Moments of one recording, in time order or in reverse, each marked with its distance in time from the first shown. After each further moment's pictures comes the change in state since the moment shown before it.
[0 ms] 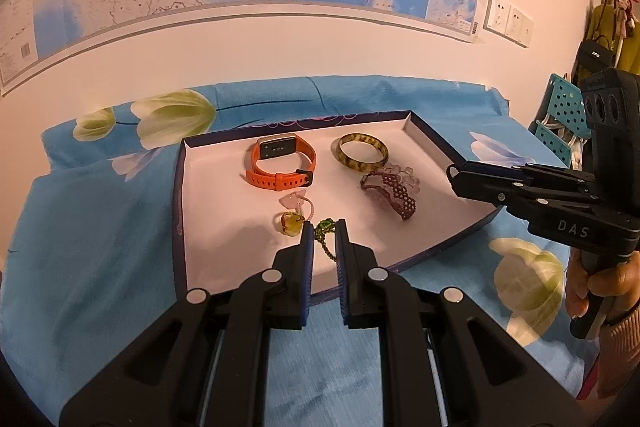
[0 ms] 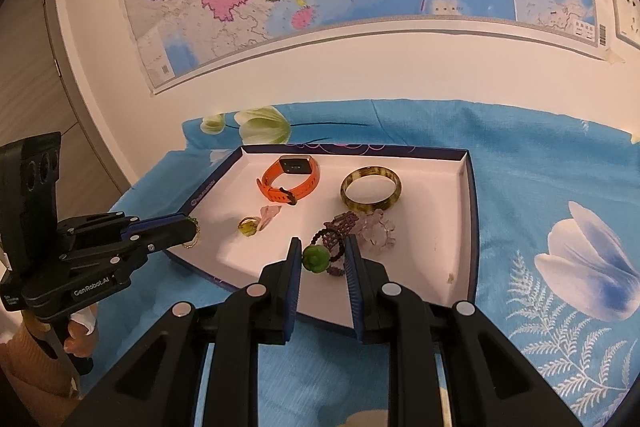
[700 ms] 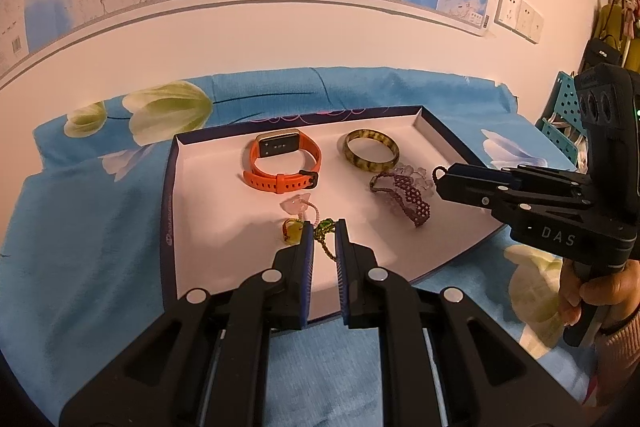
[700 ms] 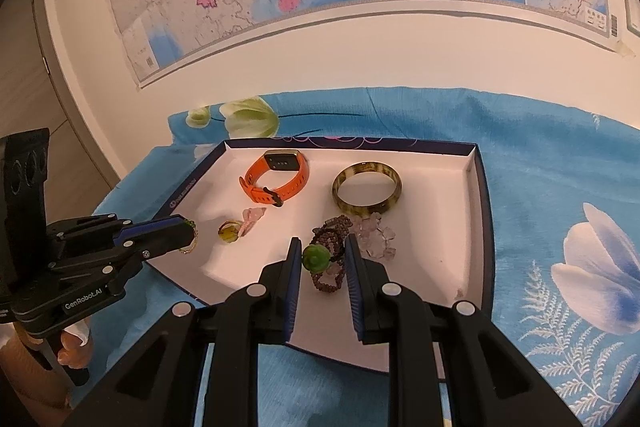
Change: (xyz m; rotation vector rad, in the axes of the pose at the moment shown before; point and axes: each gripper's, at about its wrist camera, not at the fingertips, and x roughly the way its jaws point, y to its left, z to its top) left arm 0.025 0.004 0.005 -0.010 0.031 0.007; right arm 0.030 -0.003 0.006 0.014 0.037 -0.024
